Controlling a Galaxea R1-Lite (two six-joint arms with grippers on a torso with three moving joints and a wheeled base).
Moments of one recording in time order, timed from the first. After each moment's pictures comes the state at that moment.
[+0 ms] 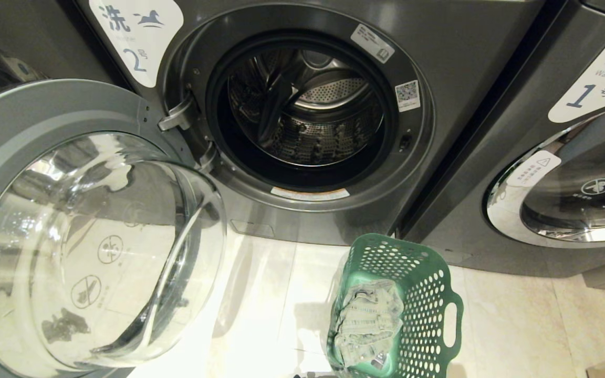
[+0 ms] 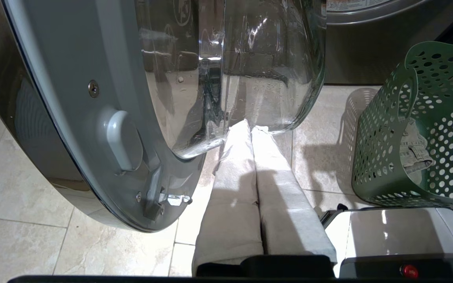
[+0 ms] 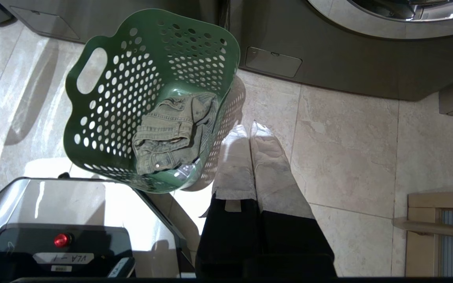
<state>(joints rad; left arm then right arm) -0.01 0.00 0.00 0.01 -0.02 0.05 -0.01 0.00 -0.09 0.24 0.02 -0.02</state>
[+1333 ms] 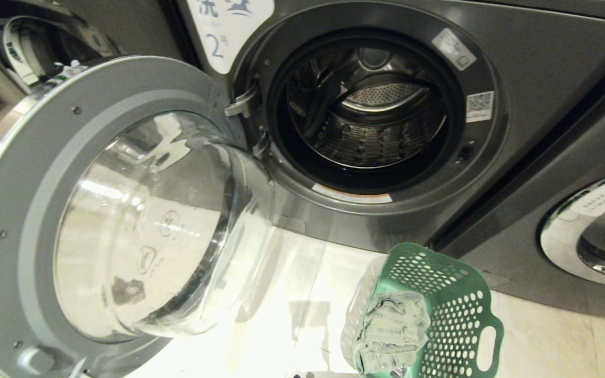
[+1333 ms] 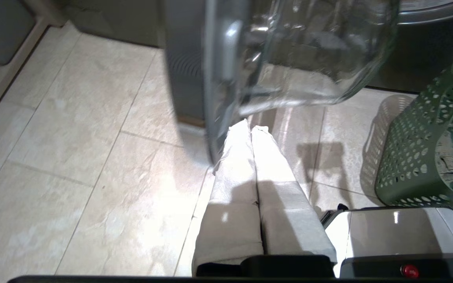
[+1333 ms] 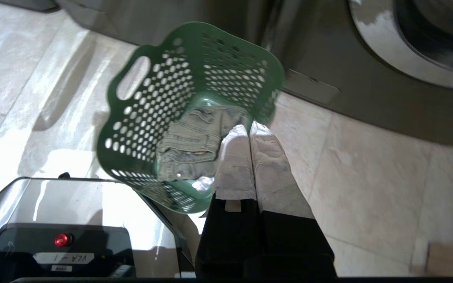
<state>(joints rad) -0.01 0.00 0.00 0.01 -0.02 0.05 -0.01 0.00 -0.09 0.24 0.02 -0.02</state>
